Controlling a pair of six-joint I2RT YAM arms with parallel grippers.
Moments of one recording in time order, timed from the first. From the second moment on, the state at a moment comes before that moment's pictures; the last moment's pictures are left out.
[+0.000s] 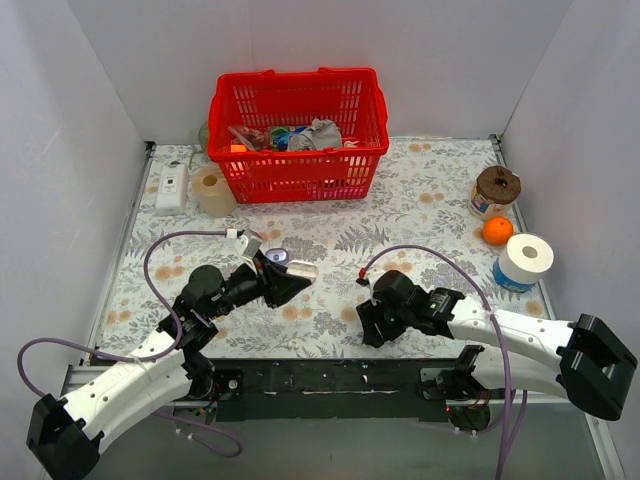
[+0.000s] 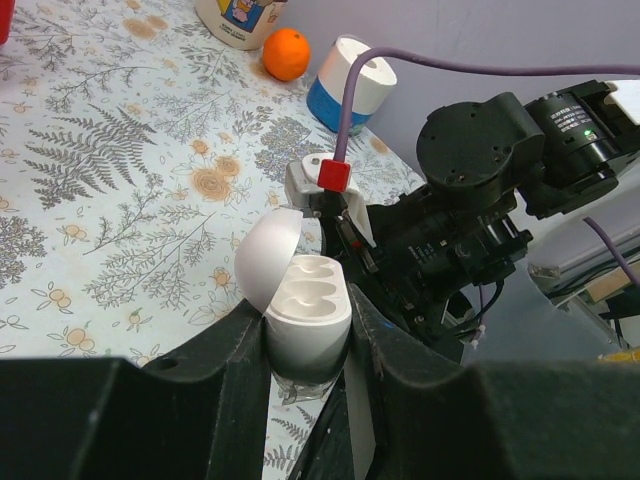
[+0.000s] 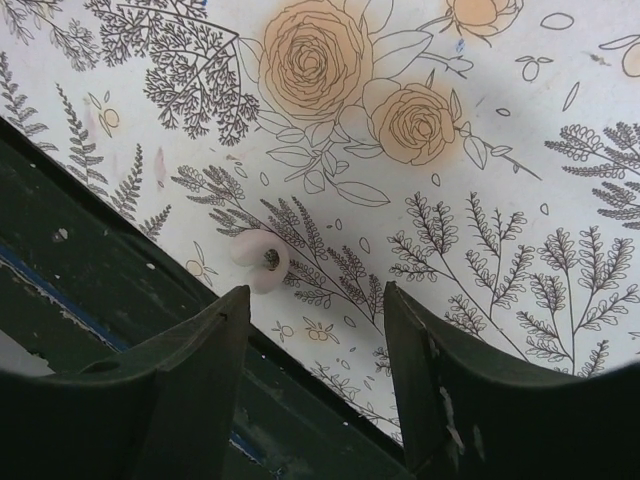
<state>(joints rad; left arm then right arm) -0.70 0.65 0.37 0.28 0.38 -0.55 0.99 1.07 0.51 -0.44 -0.10 0.39</state>
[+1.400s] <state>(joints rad) -0.70 0.61 0.32 0.28 0.38 -0.57 1.13 1.17 0.49 -0.30 -0.04 0.48</state>
